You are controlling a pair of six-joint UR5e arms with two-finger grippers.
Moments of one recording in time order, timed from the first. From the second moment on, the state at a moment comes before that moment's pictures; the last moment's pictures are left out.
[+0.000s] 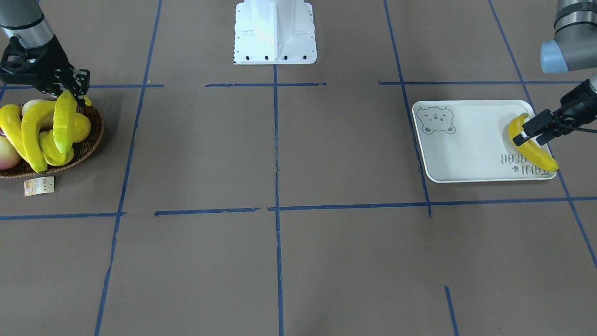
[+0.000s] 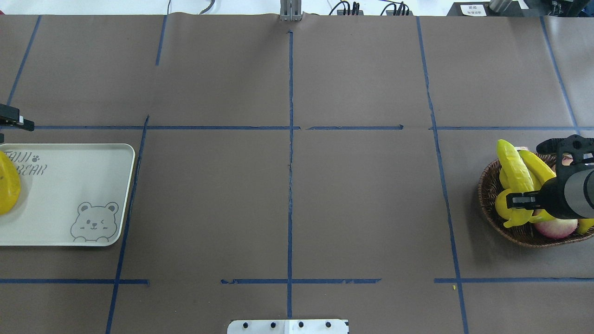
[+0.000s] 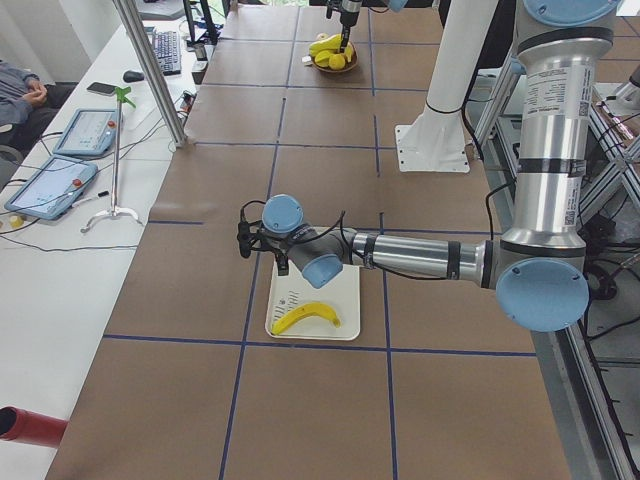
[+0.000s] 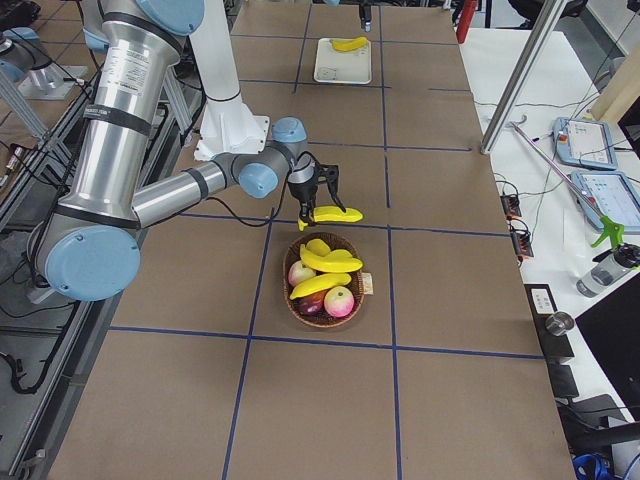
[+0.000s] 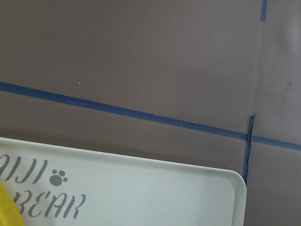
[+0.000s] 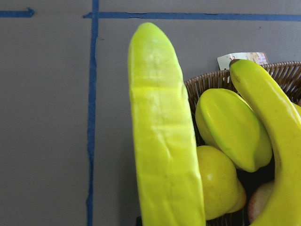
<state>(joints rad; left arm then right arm) -1.22 -1.56 -1.59 -2.35 -2.46 -1.00 0.69 -1.85 2.23 -1.24 1.85 1.07</state>
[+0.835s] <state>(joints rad) -1.19 -1.69 -1.60 -2.48 -2.48 -1.04 0.61 -1.42 2.11 -1.23 1.86 1.27</state>
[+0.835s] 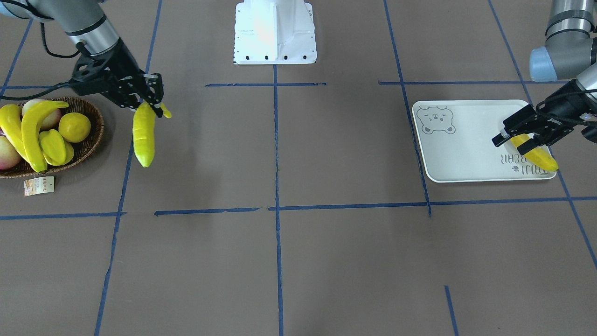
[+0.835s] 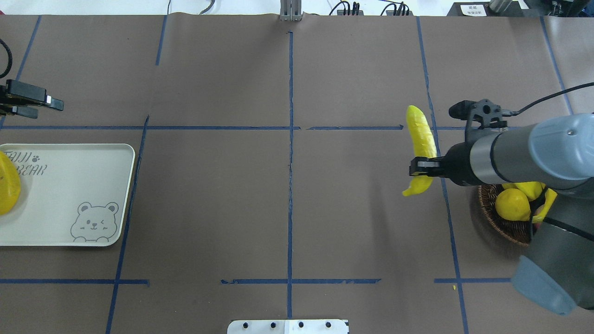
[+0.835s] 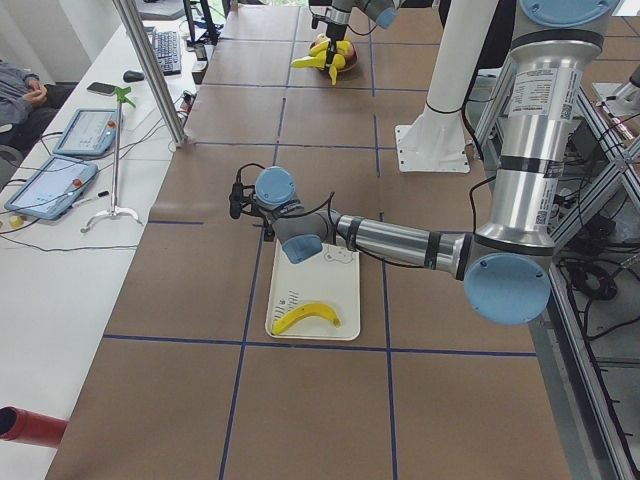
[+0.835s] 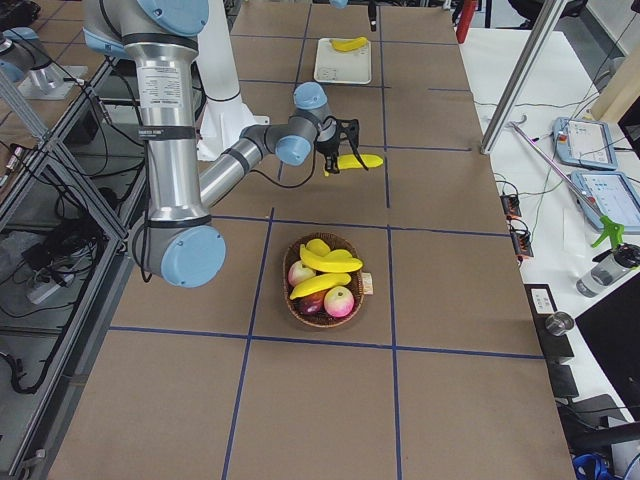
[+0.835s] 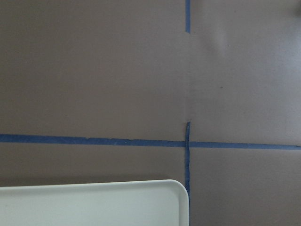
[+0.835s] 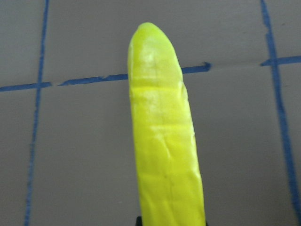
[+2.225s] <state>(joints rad) -0.86 -2.08 -1.67 -2.48 -2.26 -1.75 0.39 -1.01 1.83 -0.89 1.67 1.52</state>
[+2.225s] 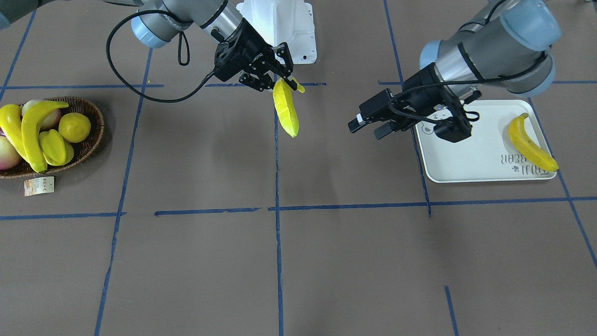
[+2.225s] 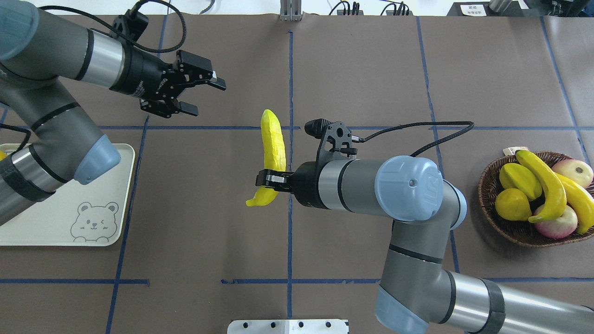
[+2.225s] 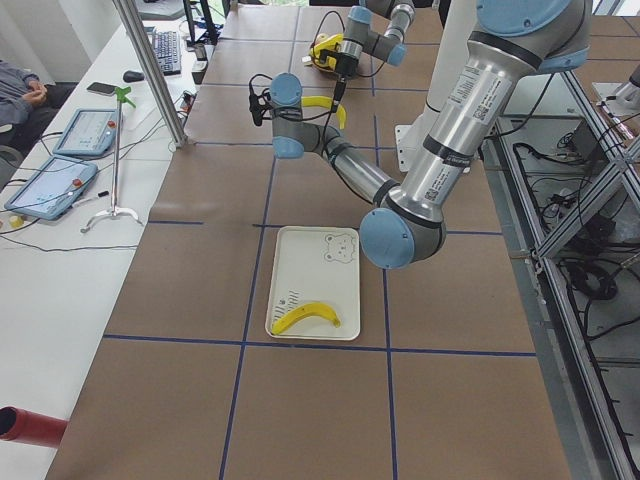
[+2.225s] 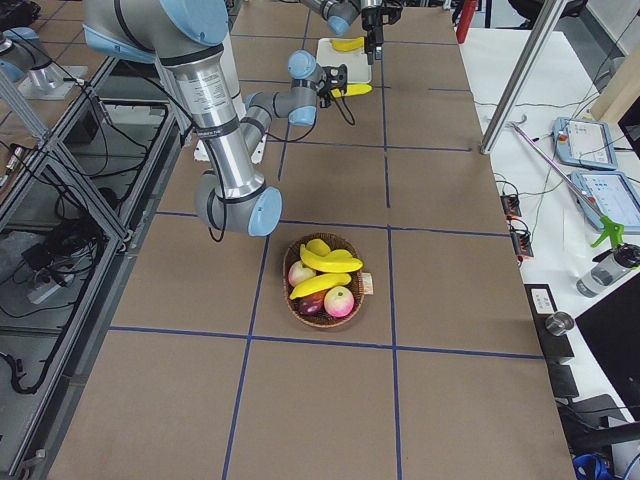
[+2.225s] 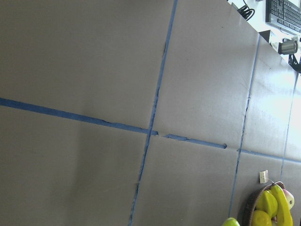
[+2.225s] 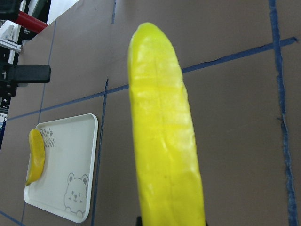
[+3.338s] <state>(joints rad) -0.66 -2.13 -1.67 -2.47 -2.03 -1.86 0.37 -0.96 1.79 -0.90 1.63 1.56</state>
